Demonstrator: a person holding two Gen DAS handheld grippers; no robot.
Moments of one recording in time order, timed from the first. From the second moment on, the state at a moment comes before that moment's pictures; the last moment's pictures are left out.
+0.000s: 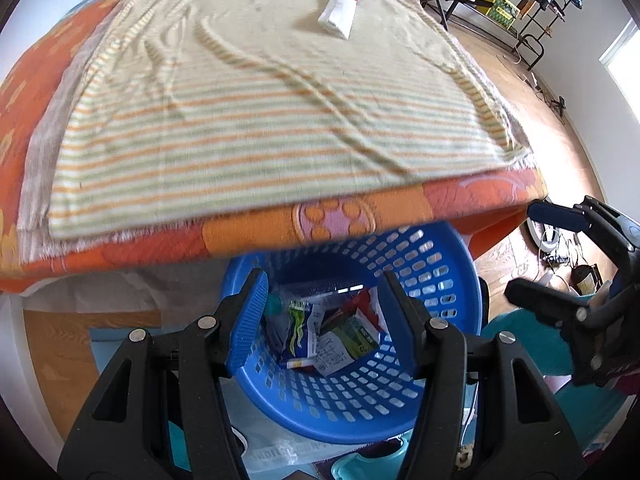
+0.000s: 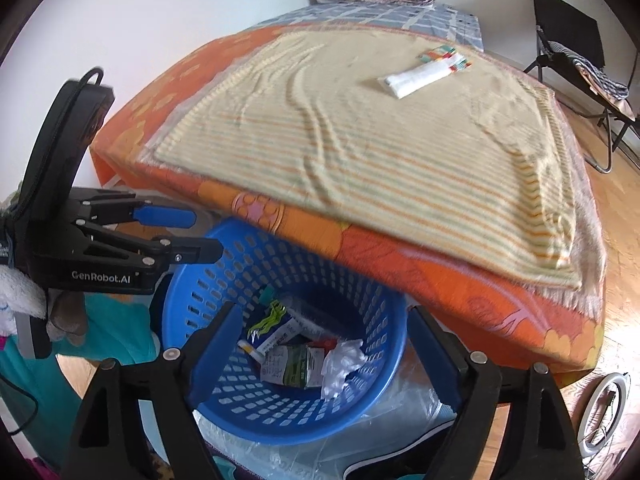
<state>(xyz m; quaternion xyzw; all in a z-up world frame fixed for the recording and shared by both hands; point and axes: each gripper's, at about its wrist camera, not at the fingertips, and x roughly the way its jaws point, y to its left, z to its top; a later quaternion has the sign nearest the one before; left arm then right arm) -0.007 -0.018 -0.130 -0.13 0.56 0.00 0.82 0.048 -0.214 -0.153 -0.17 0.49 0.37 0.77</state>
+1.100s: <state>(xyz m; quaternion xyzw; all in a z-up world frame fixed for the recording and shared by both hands) 0.247 0.084 -0.070 -0.15 0.46 0.02 0.88 0.294 -0.172 -0.108 -0.02 0.48 0.33 0.82</state>
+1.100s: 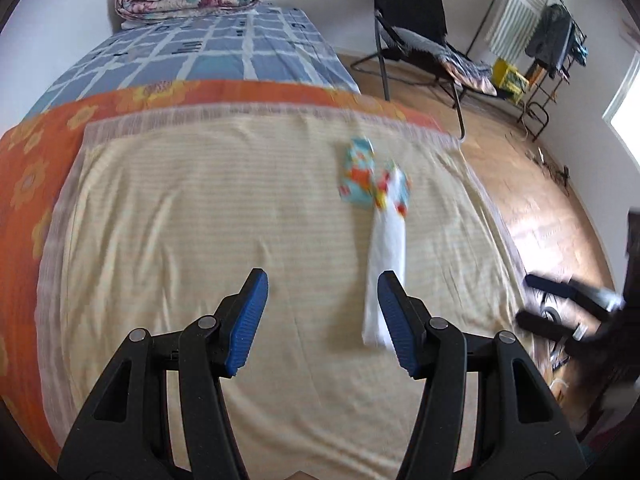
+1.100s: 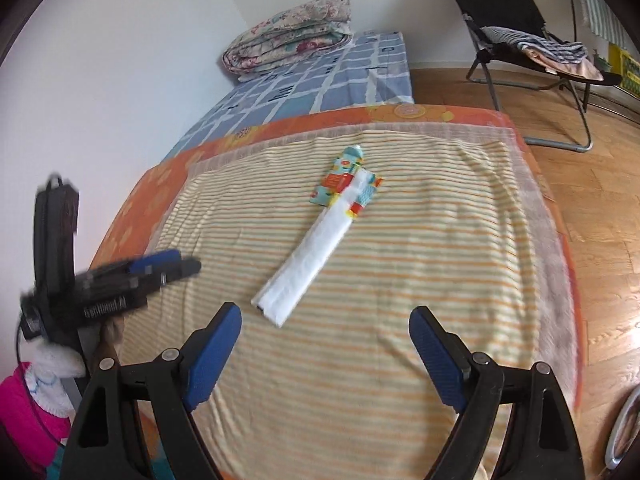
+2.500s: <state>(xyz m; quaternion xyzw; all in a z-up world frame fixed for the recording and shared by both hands) 0.441 0.031 -0.150 -0.07 0.51 -0.02 0.86 0.418 -0.166 -0.187 0.03 0.53 0.30 0.79</state>
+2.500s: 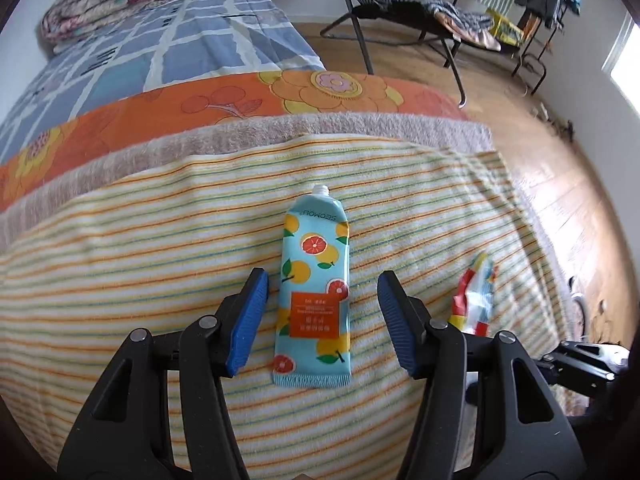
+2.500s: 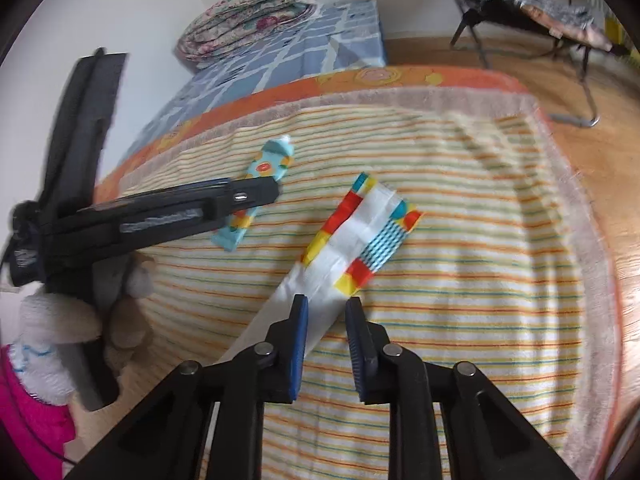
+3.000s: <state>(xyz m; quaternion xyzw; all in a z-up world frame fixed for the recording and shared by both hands) 0.420 0.051 -0.143 -0.05 0.49 -0.01 0.87 0.425 -0.141 -0.188 0.01 0.52 0.26 0.82</state>
